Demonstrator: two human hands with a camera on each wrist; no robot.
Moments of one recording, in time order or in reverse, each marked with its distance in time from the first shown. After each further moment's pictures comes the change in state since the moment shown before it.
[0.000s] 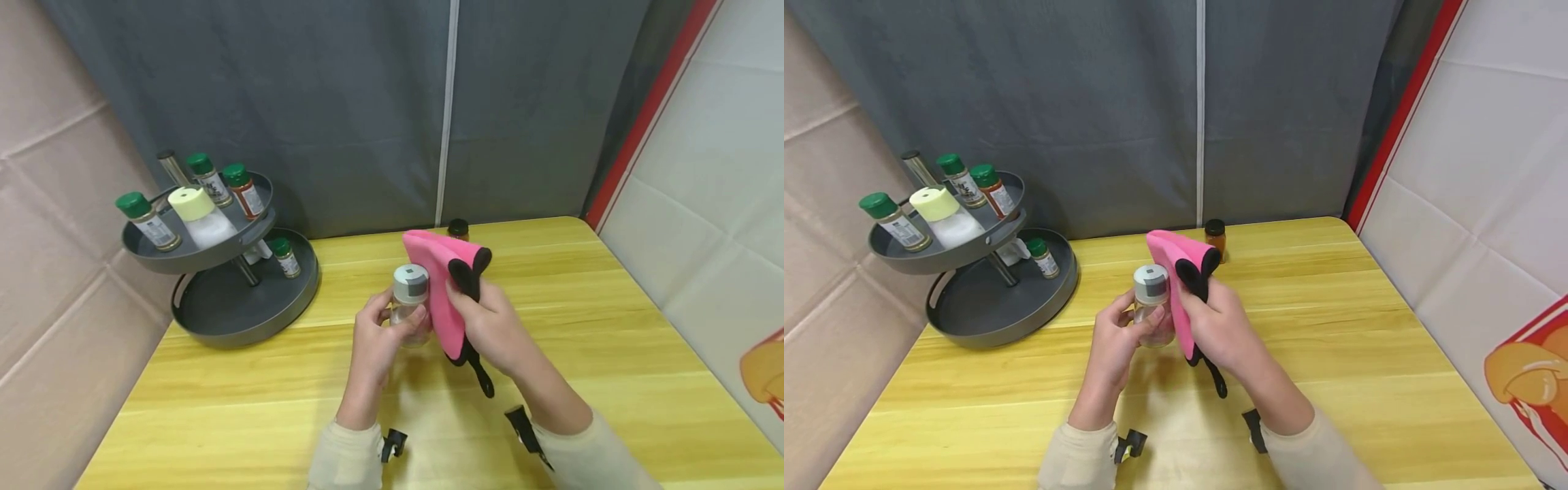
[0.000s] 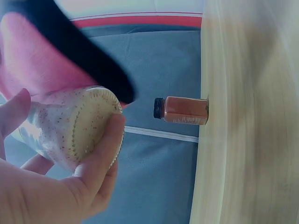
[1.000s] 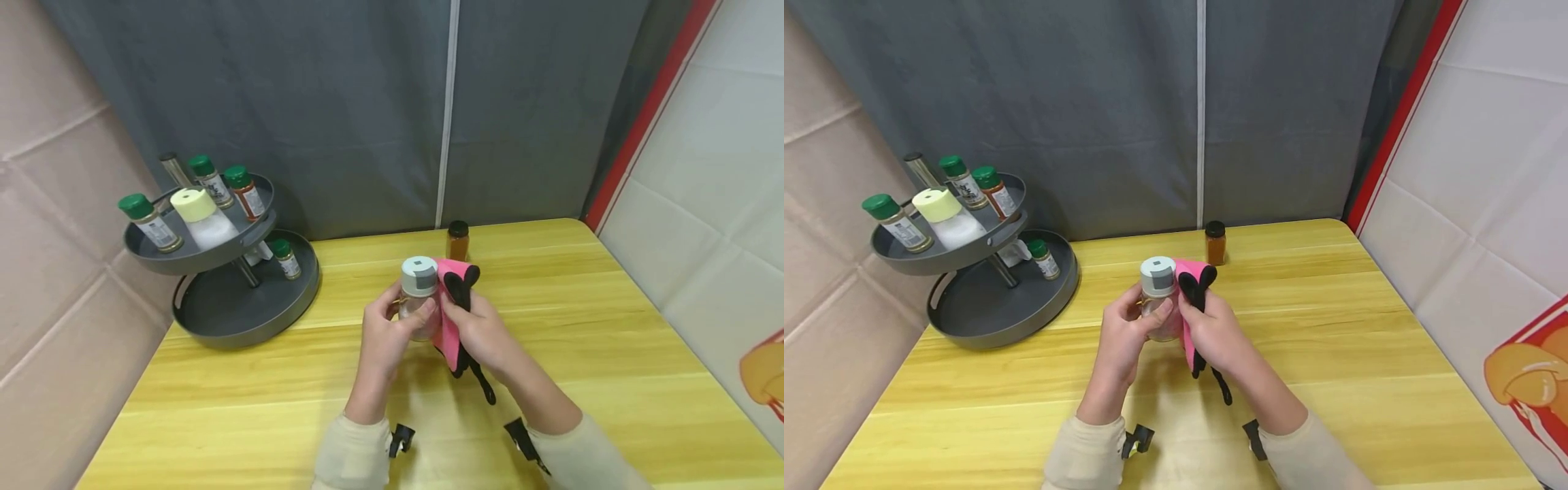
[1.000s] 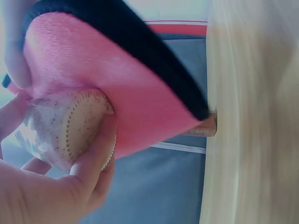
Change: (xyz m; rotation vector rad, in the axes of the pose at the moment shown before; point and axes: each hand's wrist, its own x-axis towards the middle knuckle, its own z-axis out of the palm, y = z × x) left_hand 0.002 0.011 0.009 -0.062 -0.068 0.021; right_hand 0.005 0.023 0.008 0.083 -0.082 0.153
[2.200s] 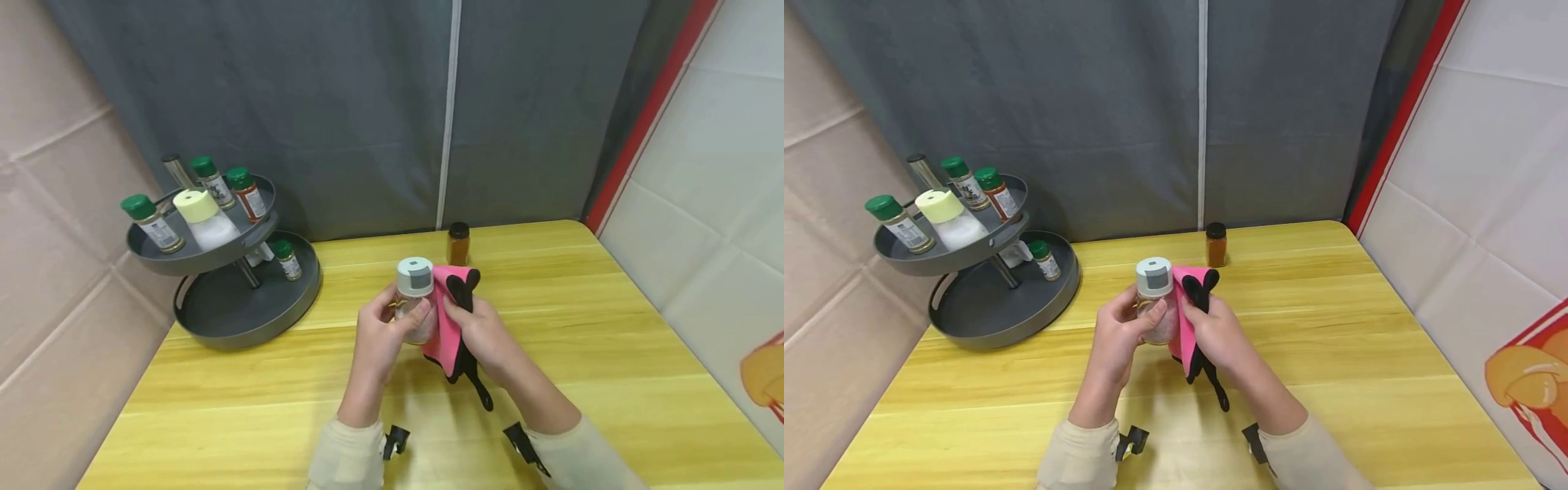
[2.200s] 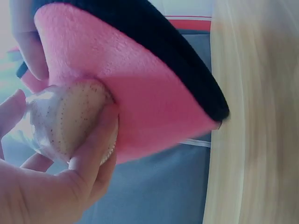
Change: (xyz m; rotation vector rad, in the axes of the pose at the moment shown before) left_hand -0.003 0.003 -0.008 -0.067 0.000 -0.012; right_hand 0.003 0.005 0.001 0.109 -0.007 0.115
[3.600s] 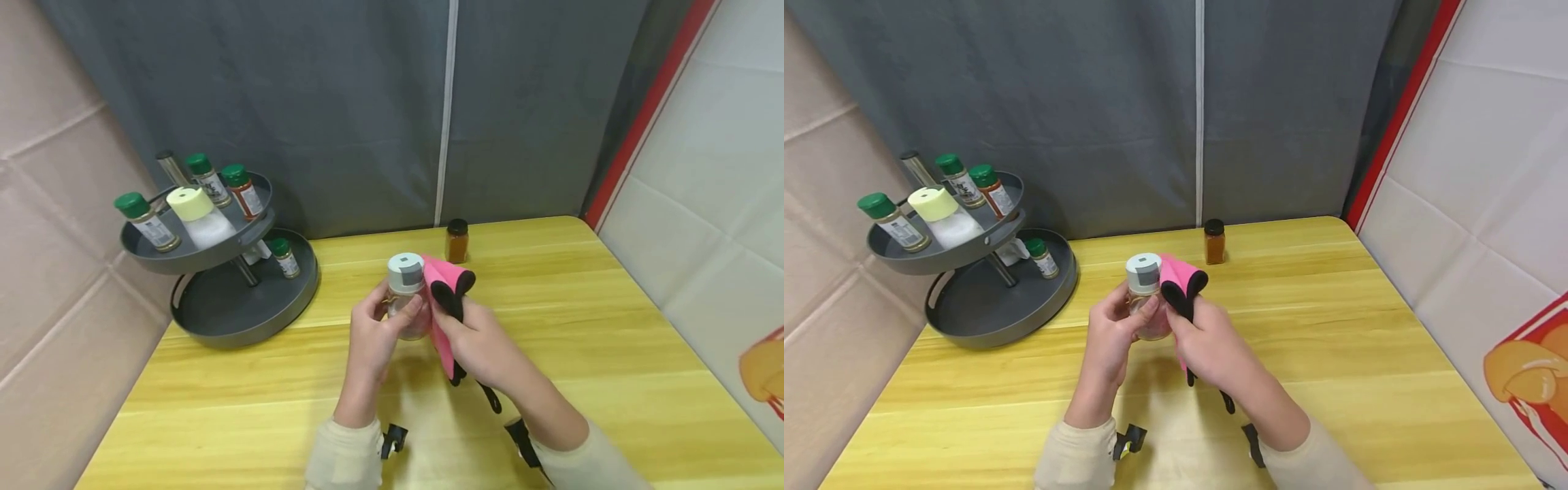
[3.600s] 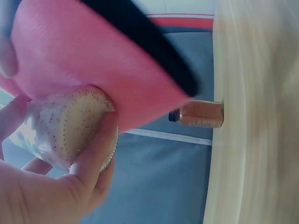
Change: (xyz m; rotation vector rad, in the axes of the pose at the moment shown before) left_hand 0.000 -0.001 -0.002 0.023 0.038 0.024; right_hand -0.020 -0.017 0.010 -0.355 0.055 -0.123
